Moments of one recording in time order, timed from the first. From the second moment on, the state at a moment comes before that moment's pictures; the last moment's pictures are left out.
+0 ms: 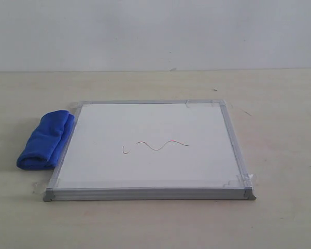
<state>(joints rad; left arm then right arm) -0.02 0.00 0.00 0.03 0.29 -0.13 0.08 0.01 0.00 -0.01 0.35 0.11</state>
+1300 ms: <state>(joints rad) -0.02 0.21 -0.35 0.24 -0.09 -0.73 0.08 0.01 0.00 -0.01 0.35 0.12</state>
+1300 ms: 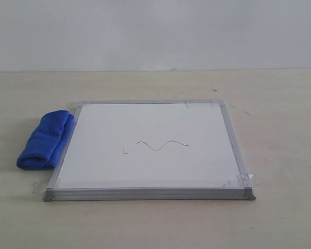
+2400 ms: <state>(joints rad) -0.02 1.64 -0.94 0.05 0.29 -0.18 0.08 0.01 0.00 -0.01 0.35 0.12</state>
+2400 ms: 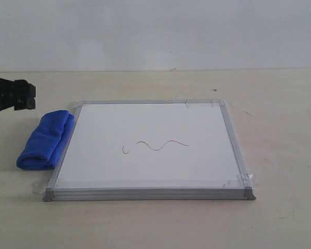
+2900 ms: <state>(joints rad) -0.11 1.87 -0.94 0.02 0.23 -0.07 0.08 0.01 0.00 -0.01 0.35 0.12</state>
